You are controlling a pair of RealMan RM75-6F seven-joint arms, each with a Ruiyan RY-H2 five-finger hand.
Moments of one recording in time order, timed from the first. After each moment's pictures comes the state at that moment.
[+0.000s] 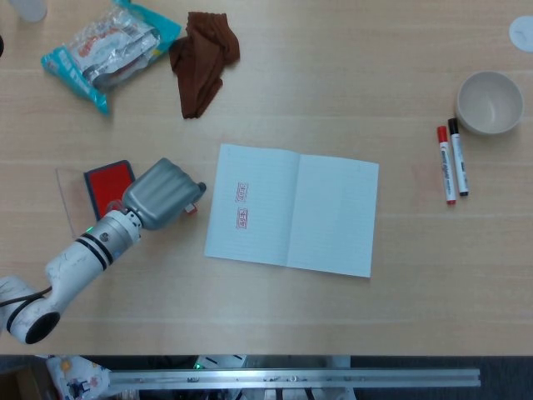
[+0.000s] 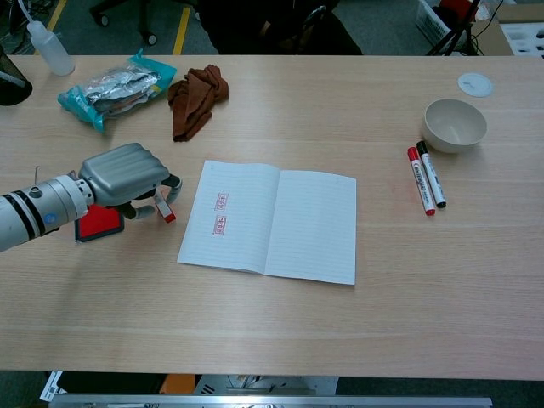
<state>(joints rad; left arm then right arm) -0.68 -1.49 0.06 -1.35 1.52 0.86 0.30 0.14 -1.01 0.08 -1.58 -1.44 1.36 0.09</state>
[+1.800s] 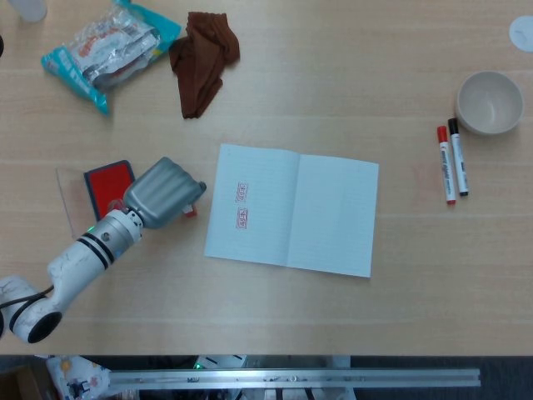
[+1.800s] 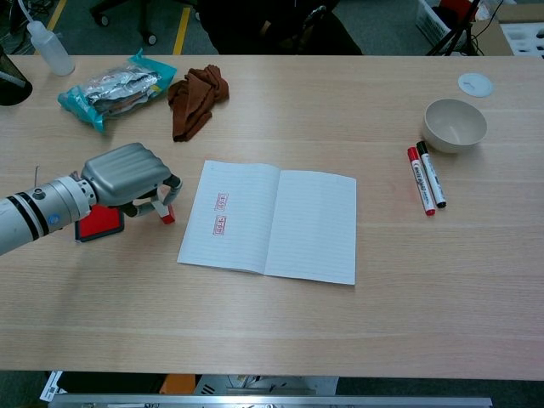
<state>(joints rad) -0.68 -1.51 0.06 -1.31 1.54 0.89 0.27 0.14 -1.01 0.08 -1.58 -1.43 1.35 0.08</state>
